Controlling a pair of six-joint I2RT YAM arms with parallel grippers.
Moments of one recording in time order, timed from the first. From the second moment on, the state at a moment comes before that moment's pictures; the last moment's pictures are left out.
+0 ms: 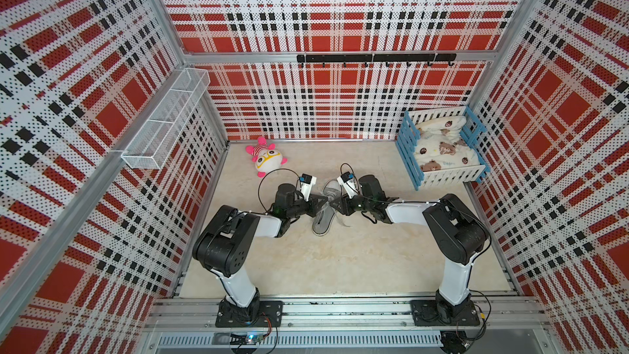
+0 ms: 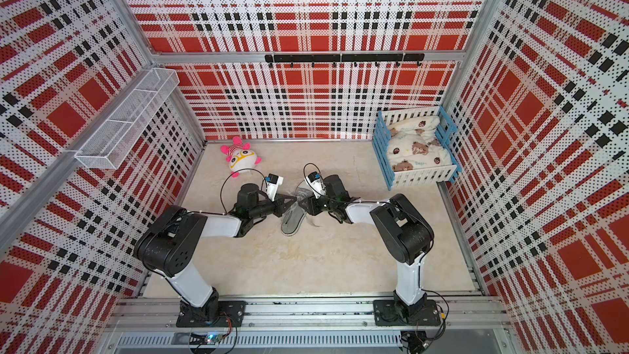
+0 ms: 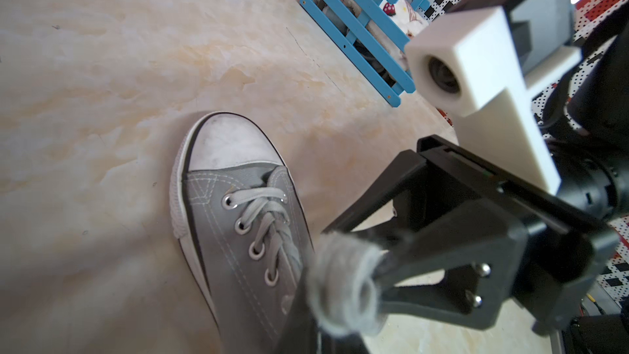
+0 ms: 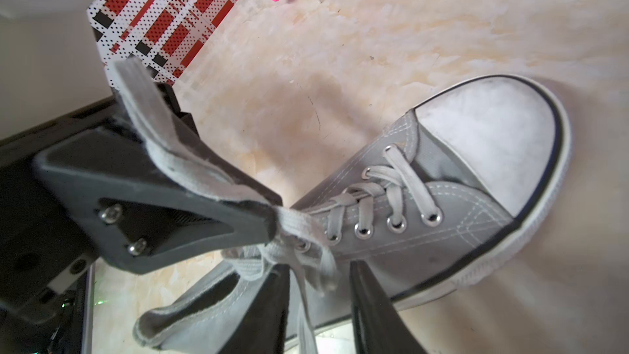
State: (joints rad) left arm -0.35 1.73 0.63 0.69 0.60 -0.31; right arm 0.60 1.90 1.00 0.31 -0.48 0.26
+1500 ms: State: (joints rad) left arm -0.35 1.73 0.63 0.69 0.60 -0.31; right arm 0.59 1.92 1.07 0.23 -0.53 0.16
